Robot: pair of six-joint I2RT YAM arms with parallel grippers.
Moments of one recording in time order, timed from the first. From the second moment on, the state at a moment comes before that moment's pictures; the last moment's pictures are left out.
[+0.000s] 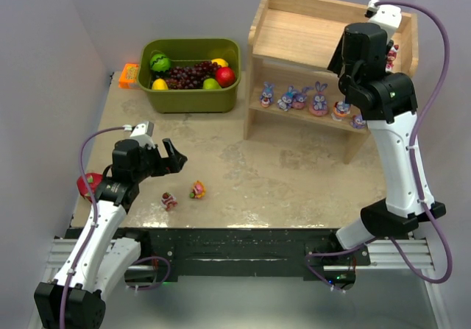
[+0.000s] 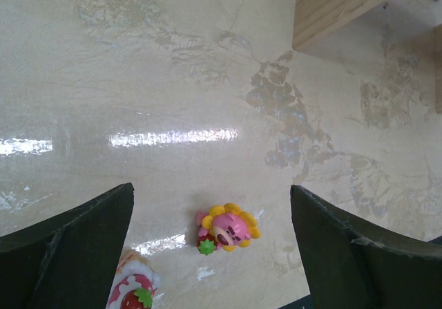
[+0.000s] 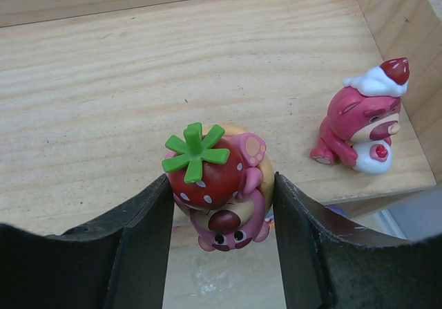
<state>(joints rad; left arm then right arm) -0.15 0.76 0.61 -0.38 0.23 -0.41 0.40 1.53 2.22 -1.05 0.77 0.35</state>
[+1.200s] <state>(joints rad) -0.15 0.76 0.61 -0.38 0.23 -0.41 0.29 1.50 2.16 -0.96 0.55 0.34</state>
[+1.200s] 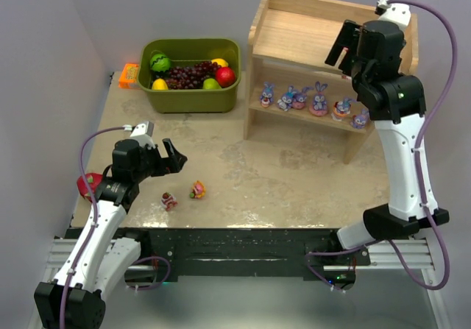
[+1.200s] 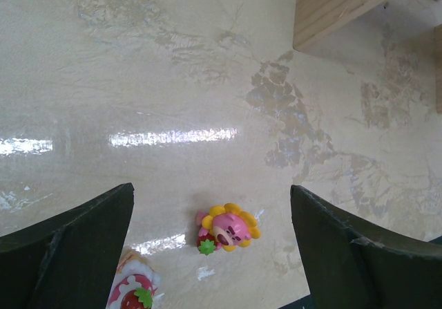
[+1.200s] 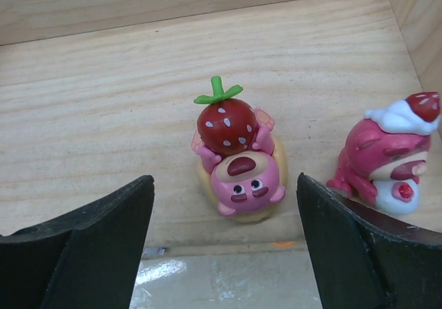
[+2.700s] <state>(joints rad) -0.15 0.77 0.62 -0.45 0.07 -0.44 1.23 1.57 0.99 -0.14 0.26 0.72</state>
